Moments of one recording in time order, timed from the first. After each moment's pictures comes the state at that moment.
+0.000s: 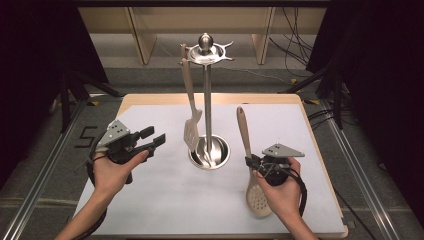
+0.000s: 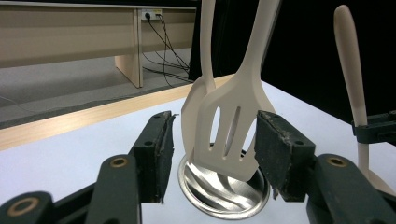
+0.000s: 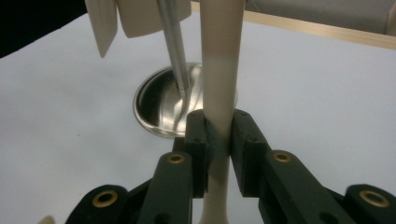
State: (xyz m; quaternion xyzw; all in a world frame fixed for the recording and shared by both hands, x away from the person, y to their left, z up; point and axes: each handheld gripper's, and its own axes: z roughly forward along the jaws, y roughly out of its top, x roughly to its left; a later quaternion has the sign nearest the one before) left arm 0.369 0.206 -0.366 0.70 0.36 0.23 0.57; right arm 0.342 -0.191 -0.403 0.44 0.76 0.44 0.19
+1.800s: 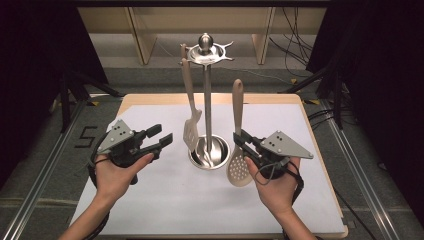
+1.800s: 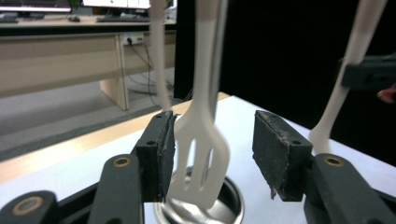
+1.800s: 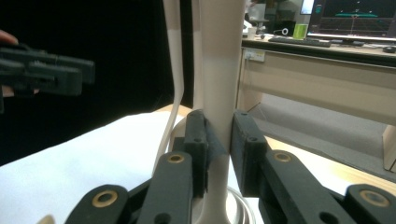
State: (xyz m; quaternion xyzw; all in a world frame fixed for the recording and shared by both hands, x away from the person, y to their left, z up) left arm 0.348 0.183 -0.340 0.69 0.32 0.24 0.60; right arm 0.326 -0.161 -0.339 0.33 0.69 0.58 0.28
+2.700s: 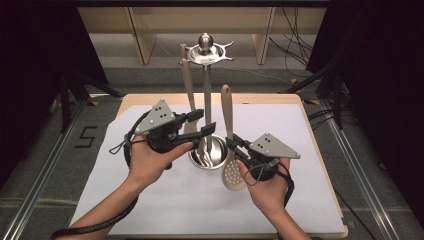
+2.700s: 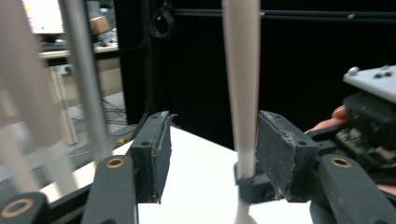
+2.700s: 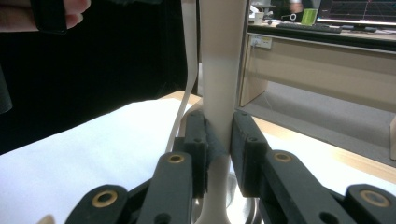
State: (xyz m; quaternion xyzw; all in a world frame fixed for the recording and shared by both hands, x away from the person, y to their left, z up) left arm 0.357 0.096 -0.290 0.70 0.24 0.18 0.65; right arm 0.329 -0.146 -0.348 0.32 0.71 0.56 0.28
